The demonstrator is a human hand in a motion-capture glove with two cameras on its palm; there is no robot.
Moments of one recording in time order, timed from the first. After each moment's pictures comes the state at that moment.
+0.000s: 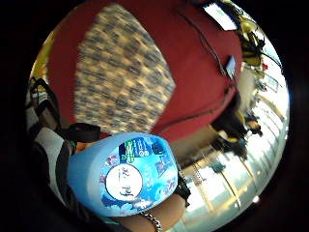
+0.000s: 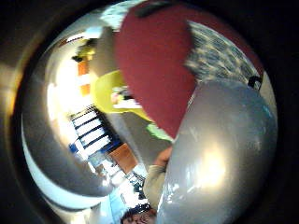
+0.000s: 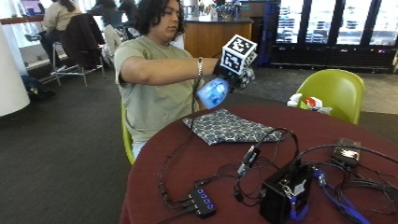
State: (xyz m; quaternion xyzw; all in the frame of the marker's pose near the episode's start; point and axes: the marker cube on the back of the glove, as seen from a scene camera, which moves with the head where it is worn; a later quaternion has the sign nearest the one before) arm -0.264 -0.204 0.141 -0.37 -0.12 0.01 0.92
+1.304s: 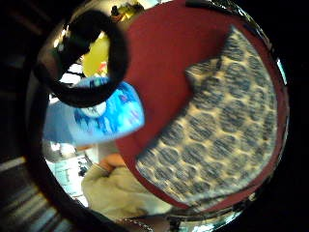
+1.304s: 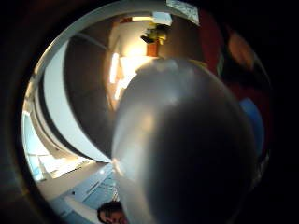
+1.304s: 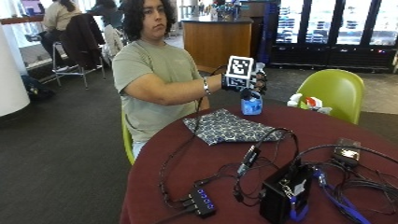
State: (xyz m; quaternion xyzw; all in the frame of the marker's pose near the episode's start) arm -0.335 -0.179 0.197 -0.27 -0.36 -0.10 0.89
